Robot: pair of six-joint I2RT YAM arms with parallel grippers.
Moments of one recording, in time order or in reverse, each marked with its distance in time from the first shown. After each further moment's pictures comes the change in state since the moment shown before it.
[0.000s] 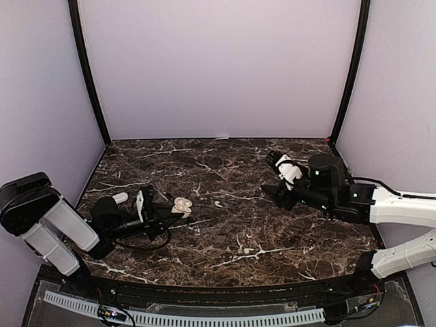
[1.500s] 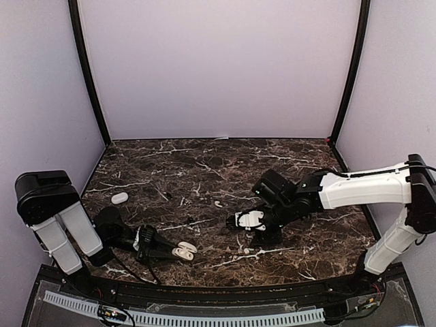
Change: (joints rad) left arm -0.054 0.164 -0.065 0.148 0.498 0.353; right arm 0.092 0.453 0.287 -0.577 -0.405 -0.336
